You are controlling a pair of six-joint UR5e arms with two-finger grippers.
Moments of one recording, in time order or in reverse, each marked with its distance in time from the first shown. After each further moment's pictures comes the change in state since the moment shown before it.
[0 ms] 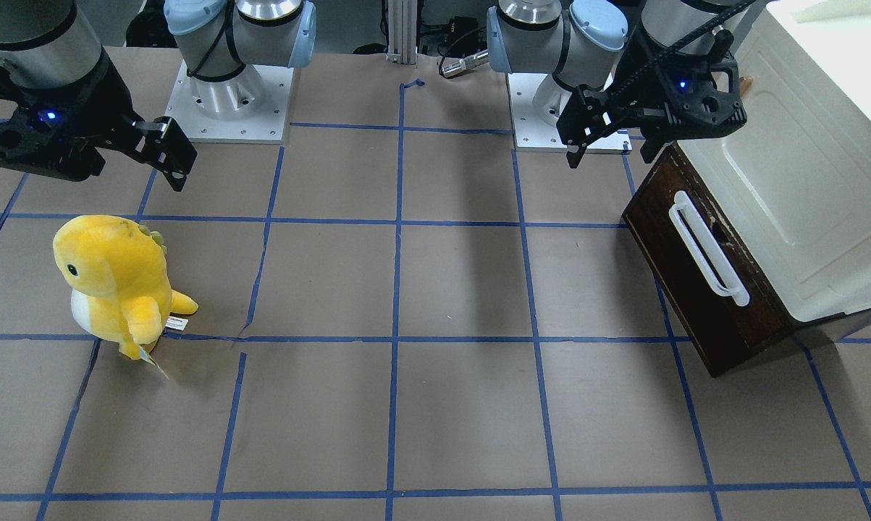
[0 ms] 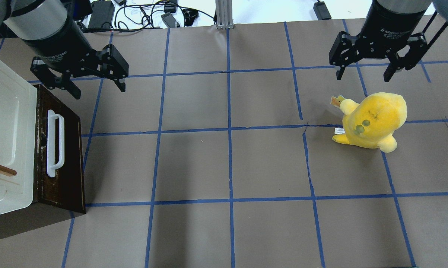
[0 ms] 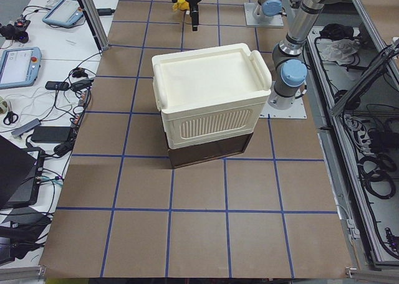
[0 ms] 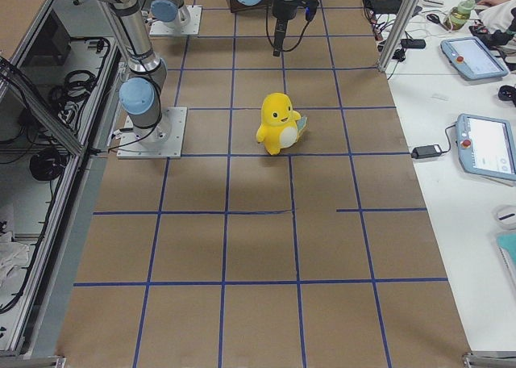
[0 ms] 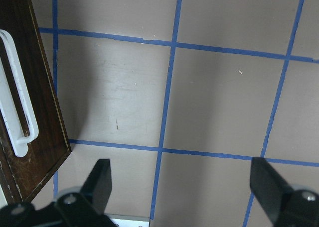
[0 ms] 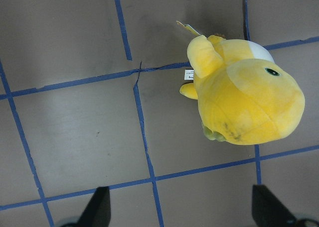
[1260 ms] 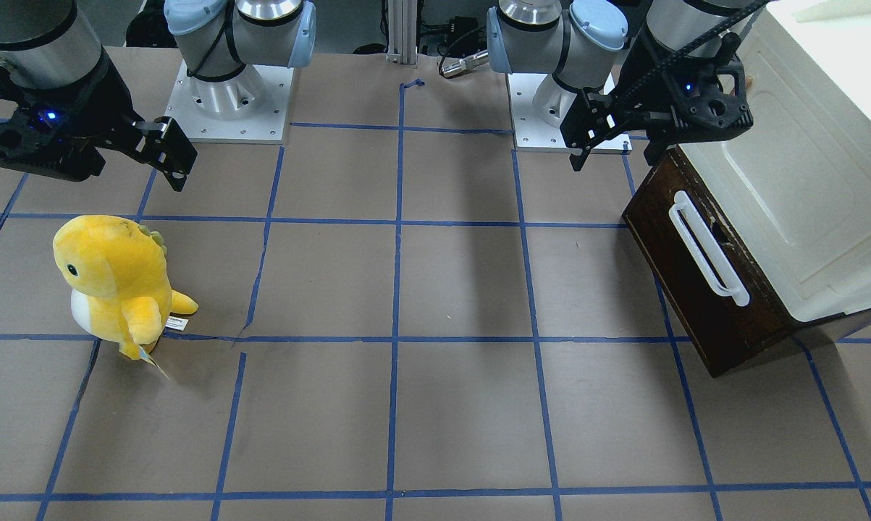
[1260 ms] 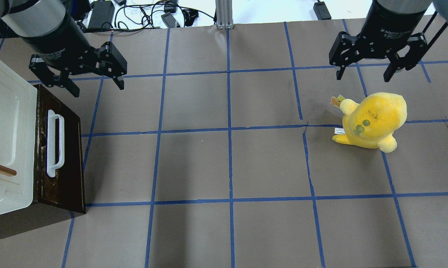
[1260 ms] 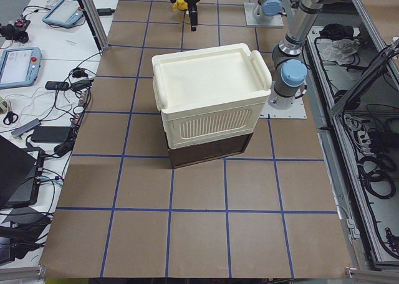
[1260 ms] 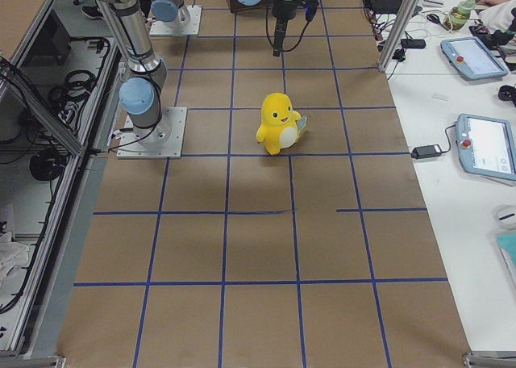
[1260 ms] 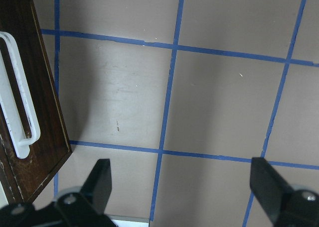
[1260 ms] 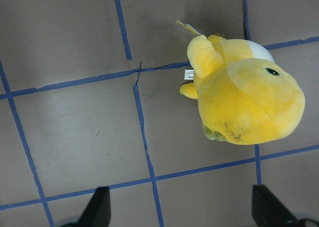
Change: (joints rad) left arm 0.006 -0.010 0.012 -0.003 -0.001 -0.002; right arm 0.001 0.000 0.000 0.000 0.000 0.000
